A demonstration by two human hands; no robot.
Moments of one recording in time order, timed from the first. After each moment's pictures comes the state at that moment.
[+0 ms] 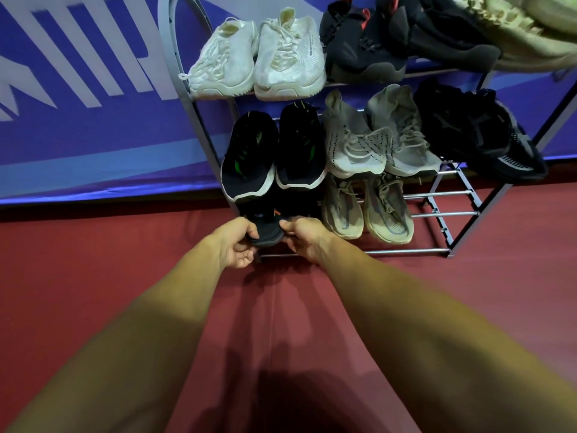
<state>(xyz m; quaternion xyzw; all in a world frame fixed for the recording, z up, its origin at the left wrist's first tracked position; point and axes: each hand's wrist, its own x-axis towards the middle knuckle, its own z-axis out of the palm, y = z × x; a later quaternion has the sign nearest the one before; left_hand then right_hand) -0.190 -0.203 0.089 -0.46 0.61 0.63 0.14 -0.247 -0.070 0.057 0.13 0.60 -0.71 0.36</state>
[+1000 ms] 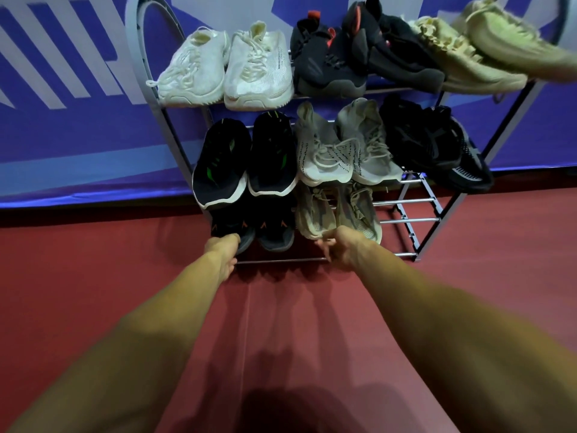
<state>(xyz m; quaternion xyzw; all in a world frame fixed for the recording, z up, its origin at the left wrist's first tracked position) -0.201 -0.172 0.056 -0.48 0.65 0.59 -0.01 -0.273 0.042 0.043 0.29 0.55 -0.72 0.32</state>
